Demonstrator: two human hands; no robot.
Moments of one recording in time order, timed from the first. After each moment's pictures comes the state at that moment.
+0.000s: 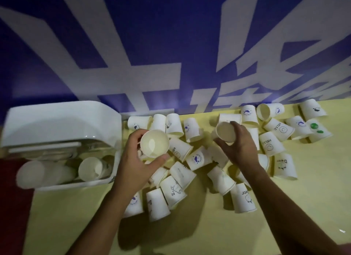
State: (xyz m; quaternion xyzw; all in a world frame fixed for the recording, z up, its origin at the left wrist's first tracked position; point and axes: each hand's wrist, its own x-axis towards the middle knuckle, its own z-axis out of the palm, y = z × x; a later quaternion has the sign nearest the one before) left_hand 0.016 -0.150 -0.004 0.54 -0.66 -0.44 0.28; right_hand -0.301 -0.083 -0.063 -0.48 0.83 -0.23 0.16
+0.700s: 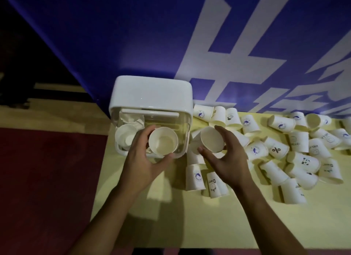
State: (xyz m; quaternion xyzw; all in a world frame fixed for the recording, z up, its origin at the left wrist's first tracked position) left_hand 0.258 -0.135 0.012 0.51 -0.68 -0.39 0.37; right_hand 0.012 -0.087 0.025 -0.52 0.74 -0.34 0.24
